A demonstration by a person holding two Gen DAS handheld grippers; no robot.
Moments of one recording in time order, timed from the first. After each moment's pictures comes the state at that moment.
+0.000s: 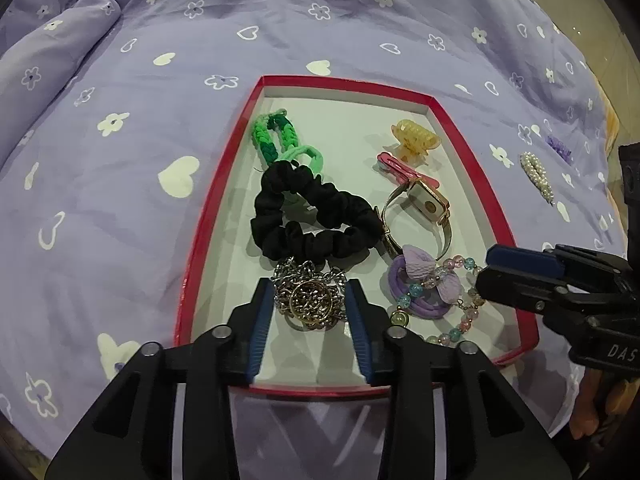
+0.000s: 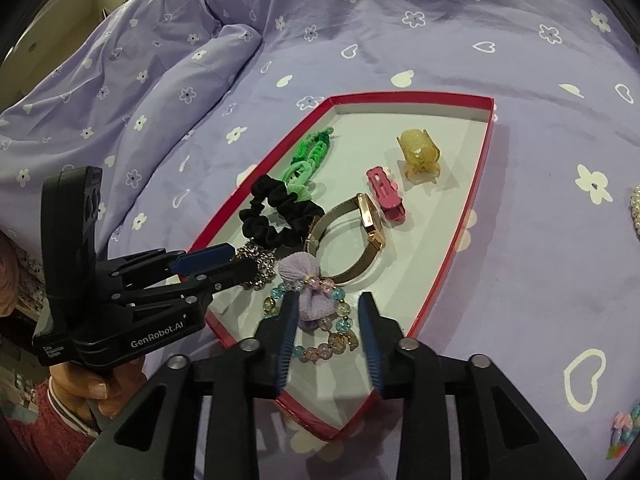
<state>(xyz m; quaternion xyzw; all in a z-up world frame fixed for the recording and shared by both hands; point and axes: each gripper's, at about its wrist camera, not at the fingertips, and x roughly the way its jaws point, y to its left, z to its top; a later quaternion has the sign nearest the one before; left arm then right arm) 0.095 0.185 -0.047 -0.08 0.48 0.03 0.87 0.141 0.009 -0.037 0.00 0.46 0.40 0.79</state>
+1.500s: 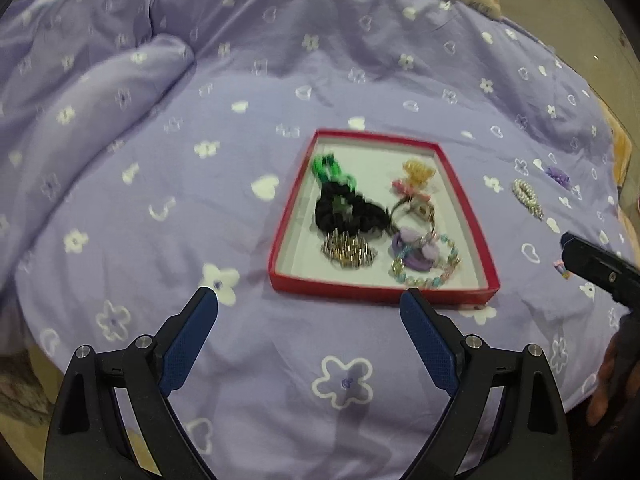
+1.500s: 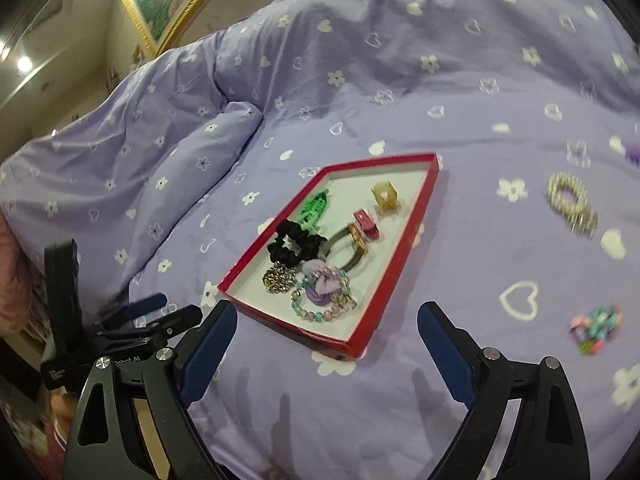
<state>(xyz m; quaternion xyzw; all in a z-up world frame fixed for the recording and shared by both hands) -0.017 0.173 0.015 -0.06 0.39 0.12 0.91 0.064 -0.058 0.015 0.05 0.35 0.37 0.86</state>
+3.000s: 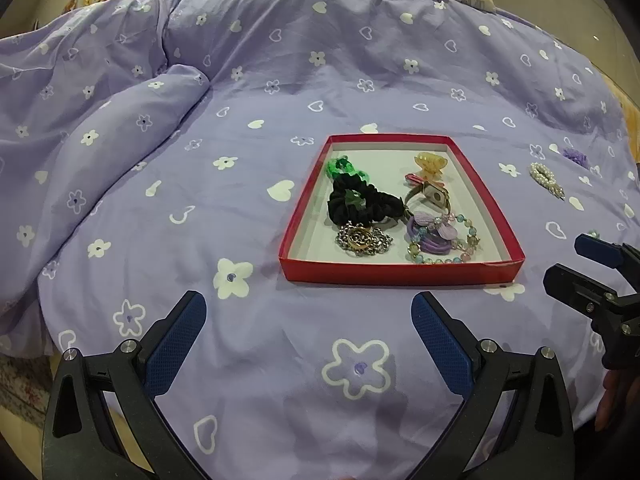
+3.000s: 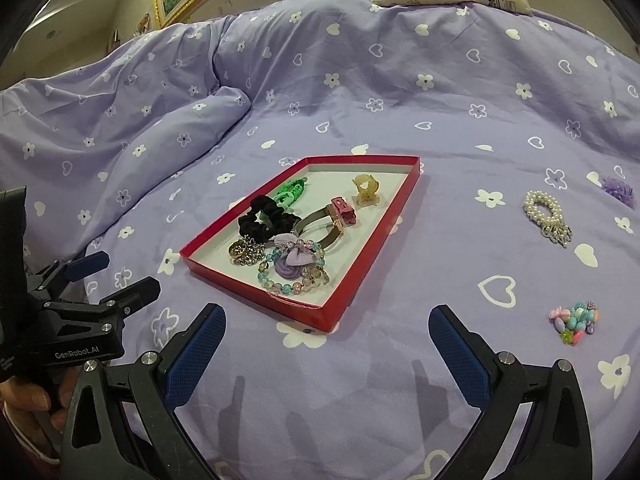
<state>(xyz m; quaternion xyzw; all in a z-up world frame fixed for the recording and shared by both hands) -0.035 0.148 -0.016 -0.01 0.36 0.17 0.92 0.037 -0.047 -0.027 -0.01 0.31 0.33 0.89</state>
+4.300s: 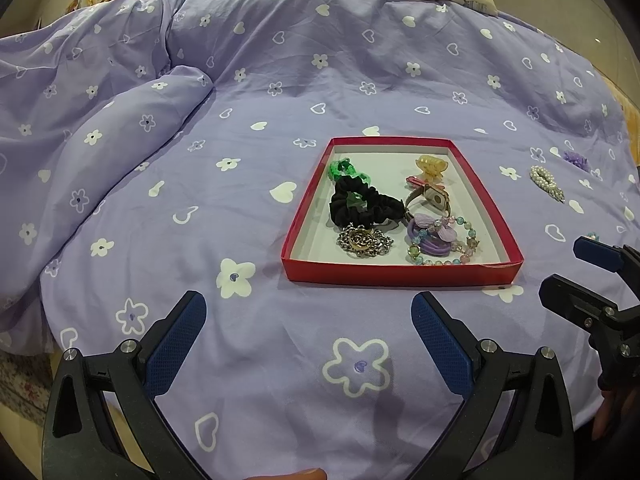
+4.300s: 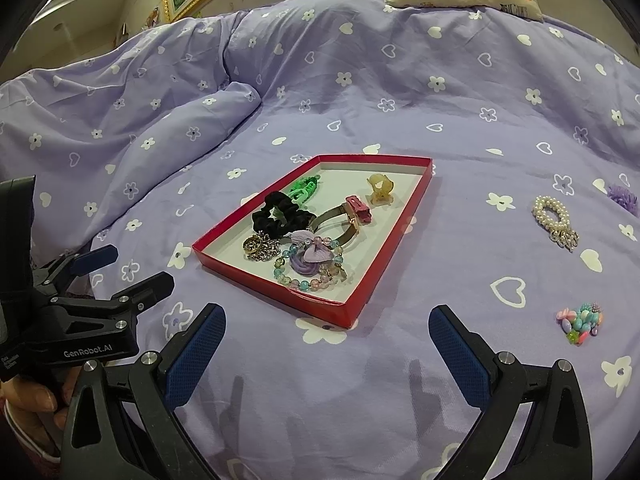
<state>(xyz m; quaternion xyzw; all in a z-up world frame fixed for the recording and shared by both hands) -0.038 0.148 -0.014 -0.01 0.35 0.17 0.92 0.026 -0.036 -0.022 -0.03 0.31 0.33 0.89</state>
